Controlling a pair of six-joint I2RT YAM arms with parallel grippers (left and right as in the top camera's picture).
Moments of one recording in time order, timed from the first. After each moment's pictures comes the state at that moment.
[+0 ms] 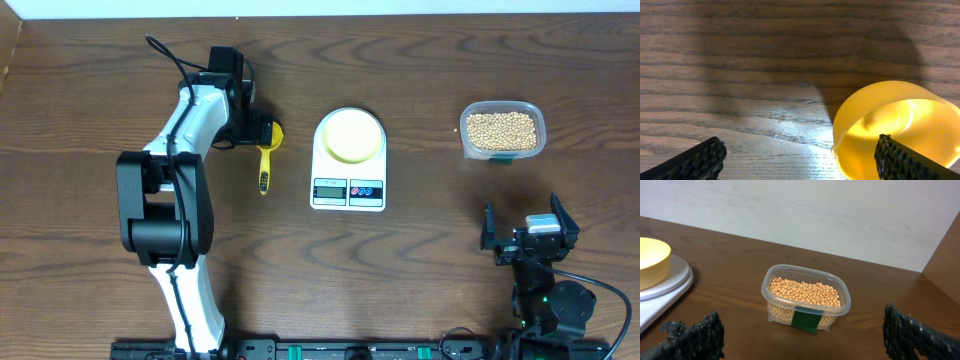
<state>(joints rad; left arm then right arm) -0.06 2.12 1.57 -0.84 0.00 -0.01 -0.18 0.01 0.01 -0.06 -0.20 -0.21</state>
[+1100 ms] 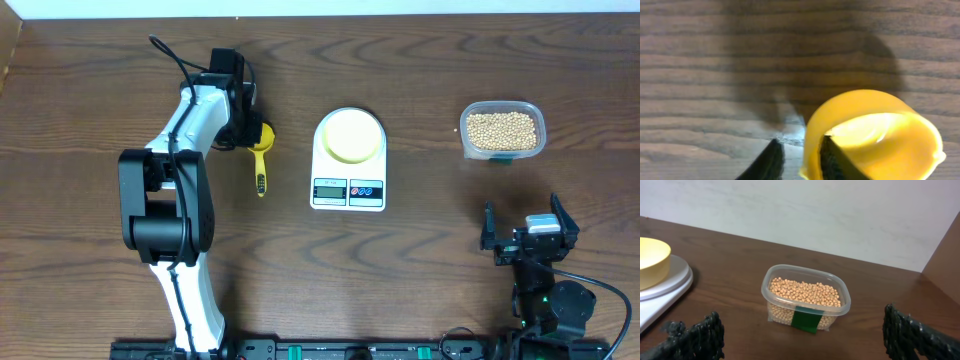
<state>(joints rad) -0.06 2.14 1.57 -0.84 -0.01 0.01 -0.18 0.01 0.01 -0.06 -0.20 -0.21</state>
